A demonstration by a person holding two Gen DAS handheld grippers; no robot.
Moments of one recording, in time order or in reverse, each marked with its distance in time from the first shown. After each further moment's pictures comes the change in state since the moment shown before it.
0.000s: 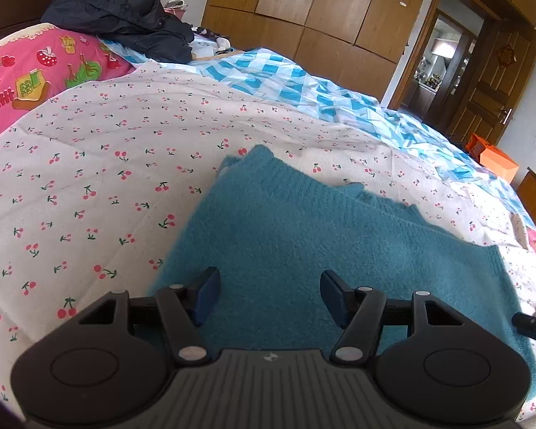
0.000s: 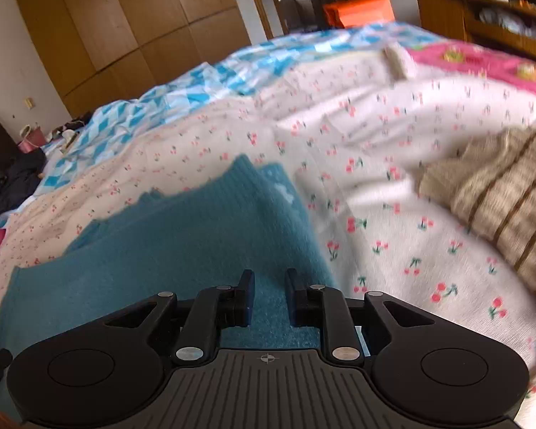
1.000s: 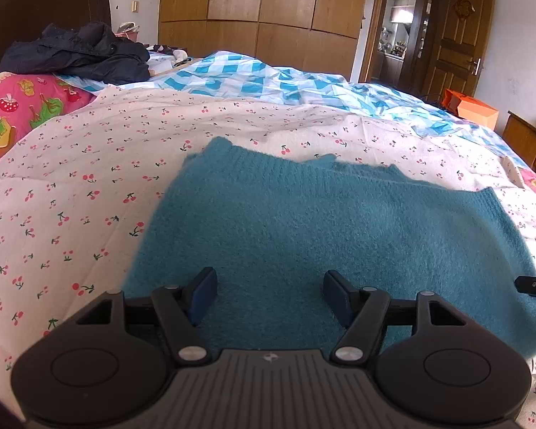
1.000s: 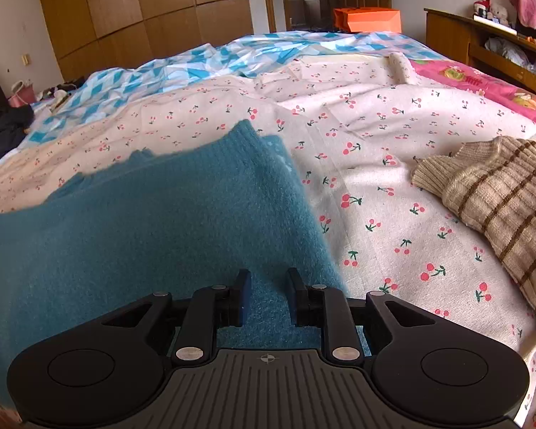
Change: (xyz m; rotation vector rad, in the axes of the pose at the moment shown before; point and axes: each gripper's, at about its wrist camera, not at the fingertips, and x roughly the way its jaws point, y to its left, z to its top) left arm 0.008 -0.025 -0.017 0.213 0.007 -0.003; right arm 0.013 0.009 -0.027 -0.088 0.049 -0.092
